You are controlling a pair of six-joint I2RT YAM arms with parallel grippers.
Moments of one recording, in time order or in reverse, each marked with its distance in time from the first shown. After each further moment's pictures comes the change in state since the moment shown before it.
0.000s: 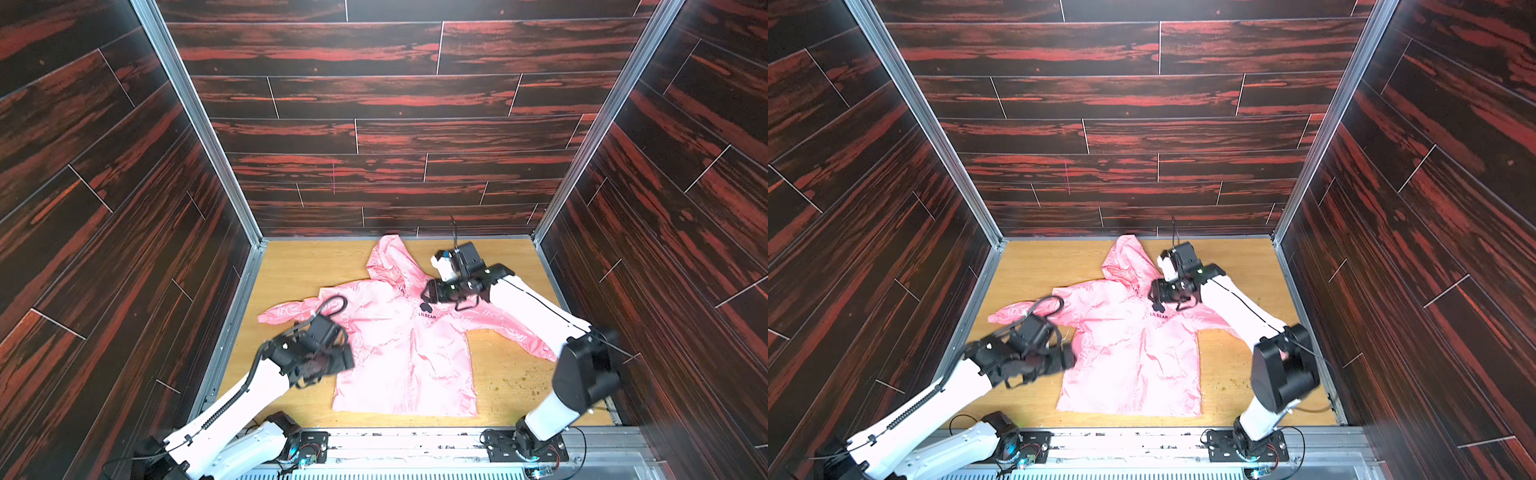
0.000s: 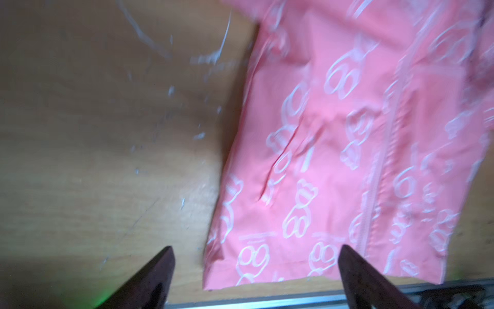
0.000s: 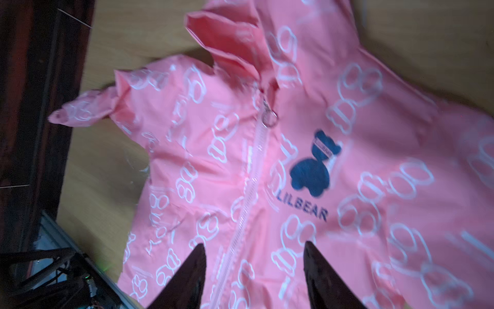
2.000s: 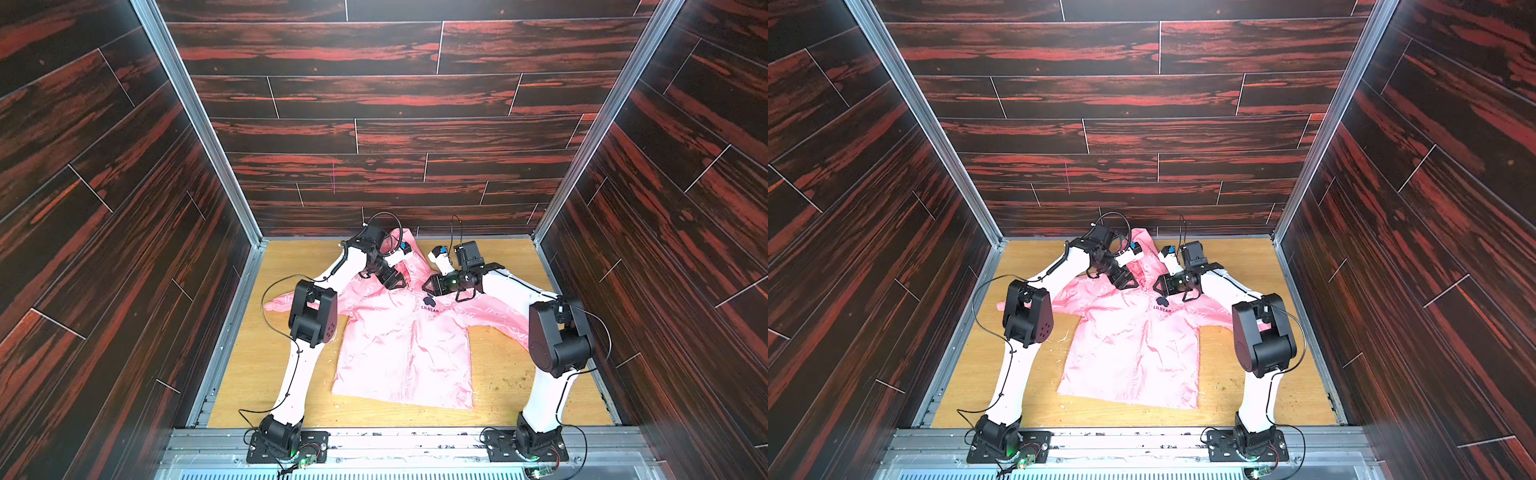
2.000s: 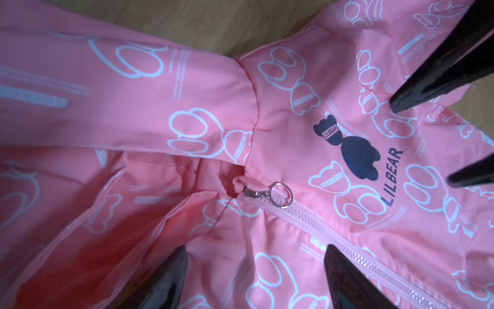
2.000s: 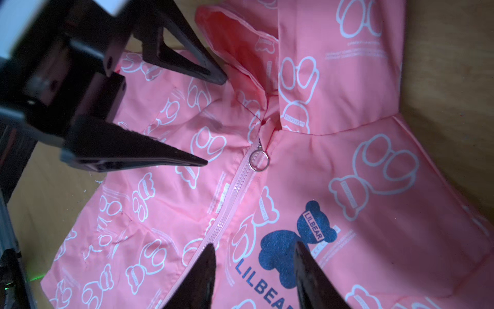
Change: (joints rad) left arm 0.204 1.385 1.283 0.125 0.591 1.283; right arm -0.142 0.194 -0.041 0.250 -0.127 -0.259
